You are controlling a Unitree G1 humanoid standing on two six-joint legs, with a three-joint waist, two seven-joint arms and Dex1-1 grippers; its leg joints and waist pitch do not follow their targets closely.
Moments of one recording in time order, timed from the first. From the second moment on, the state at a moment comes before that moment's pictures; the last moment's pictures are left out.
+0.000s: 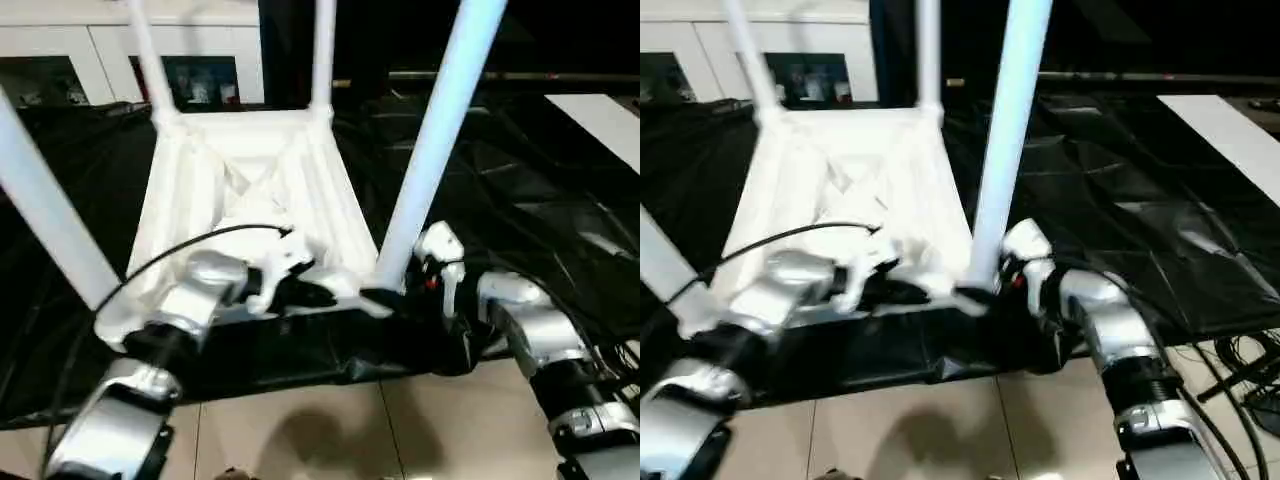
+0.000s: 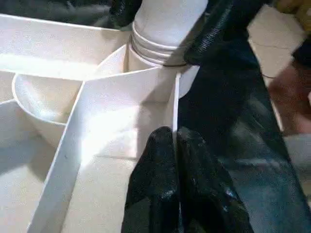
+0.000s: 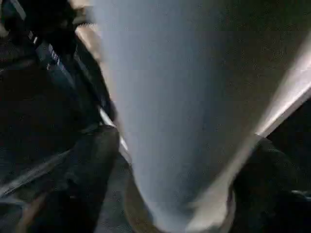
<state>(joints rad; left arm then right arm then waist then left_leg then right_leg) -0.65 0.30 -0.24 0.69 0.00 0.13 -1.24 -0.49 -0.35 0.14 0.55 0.15 0.12 1.06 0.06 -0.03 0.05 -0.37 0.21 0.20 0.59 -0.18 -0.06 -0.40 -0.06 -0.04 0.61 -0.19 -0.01</state>
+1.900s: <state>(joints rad) -0.63 0.29 -0.26 0.64 0.02 0.13 -1.23 -0.48 -0.35 0.13 0.56 0.16 0.11 1.03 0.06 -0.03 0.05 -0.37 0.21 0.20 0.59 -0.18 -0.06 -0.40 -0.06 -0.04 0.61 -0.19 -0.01</state>
